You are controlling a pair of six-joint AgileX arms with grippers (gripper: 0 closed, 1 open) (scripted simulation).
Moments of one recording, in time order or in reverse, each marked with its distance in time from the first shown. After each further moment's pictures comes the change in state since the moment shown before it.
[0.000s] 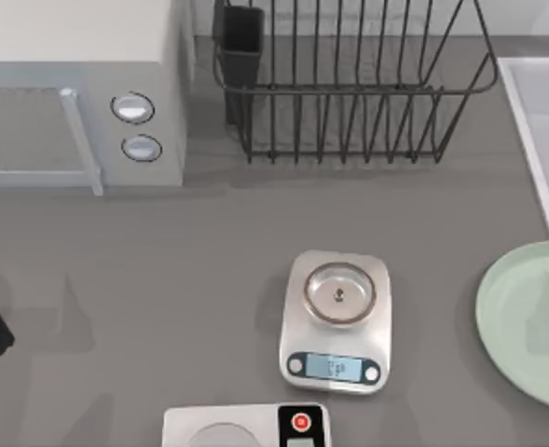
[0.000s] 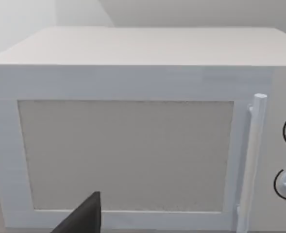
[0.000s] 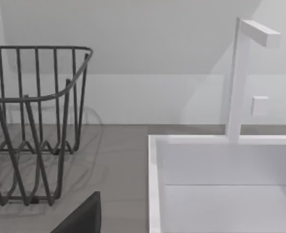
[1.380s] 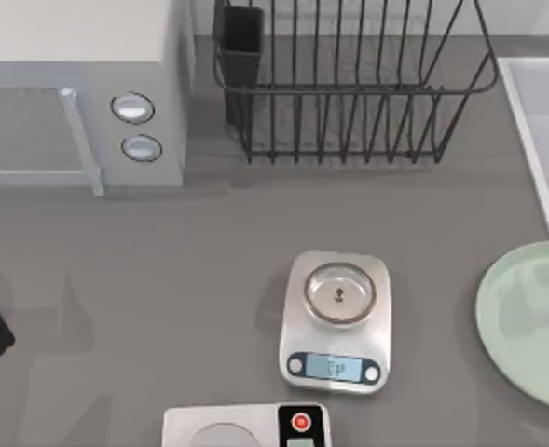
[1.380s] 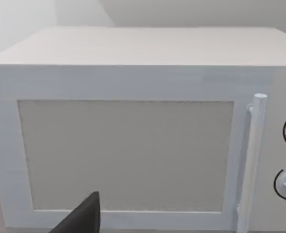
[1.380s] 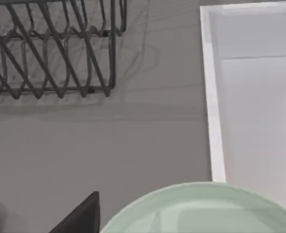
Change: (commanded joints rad) left arm 0.000 0.000 0.000 0.000 0.000 0.000; right arm 0.116 0.462 0.360 -0.312 0.000 0.119
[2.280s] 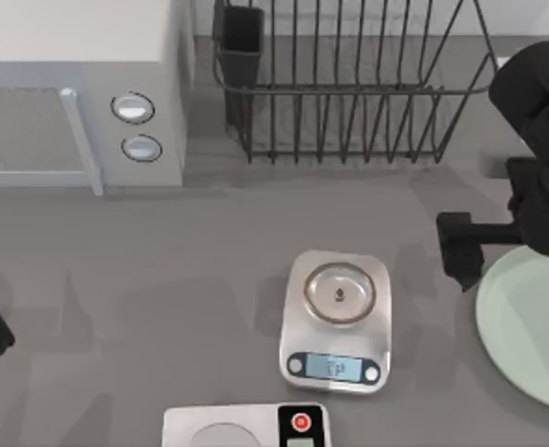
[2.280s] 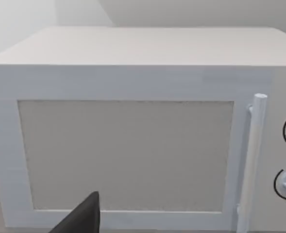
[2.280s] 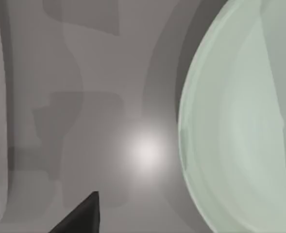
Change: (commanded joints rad) left arm 0.000 0.000 0.000 0.000 0.000 0.000; right arm 0.270 1.228 0.839 -0.728 0.000 0.278
